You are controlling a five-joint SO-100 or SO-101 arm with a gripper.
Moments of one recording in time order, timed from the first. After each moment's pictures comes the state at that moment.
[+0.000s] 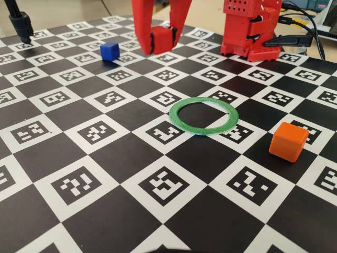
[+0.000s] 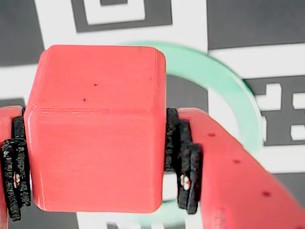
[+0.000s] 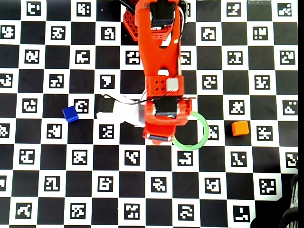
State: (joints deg) arm -3.3 83.9 80.1 89.4 8.2
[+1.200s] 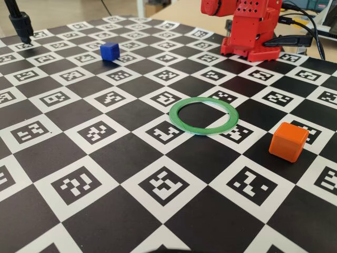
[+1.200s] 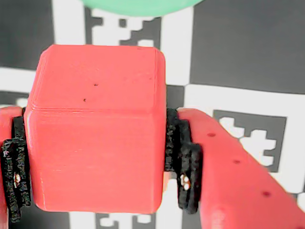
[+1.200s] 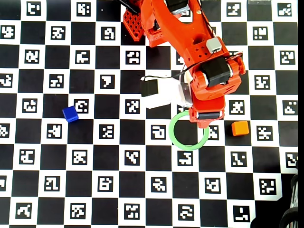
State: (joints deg) arm -20.2 89.0 73.3 93.6 19.8
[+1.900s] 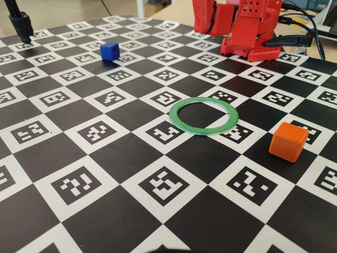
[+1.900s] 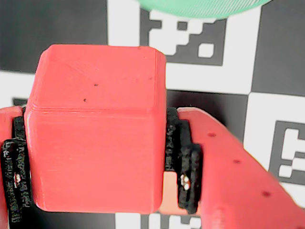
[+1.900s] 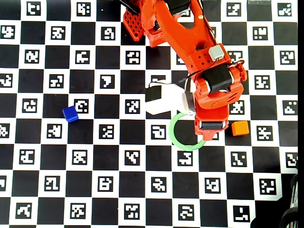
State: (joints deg) arm -20.4 86.8 80.7 81.6 21.4
